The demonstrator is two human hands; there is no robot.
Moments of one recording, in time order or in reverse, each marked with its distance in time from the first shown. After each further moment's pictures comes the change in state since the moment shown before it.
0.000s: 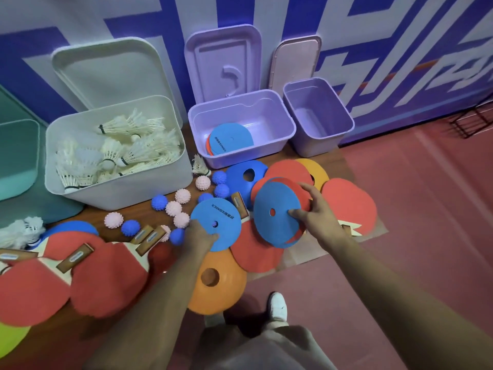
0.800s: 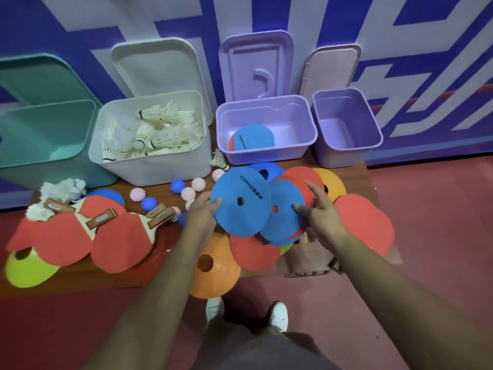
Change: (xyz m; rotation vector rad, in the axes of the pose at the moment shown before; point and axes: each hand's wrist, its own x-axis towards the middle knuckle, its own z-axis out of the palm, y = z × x) left_hand -0.077 0.068 -0.024 -1.015 0.012 0.089; right_hand 0.025 -0.008 -0.025 0.098 -0.197 -0.015
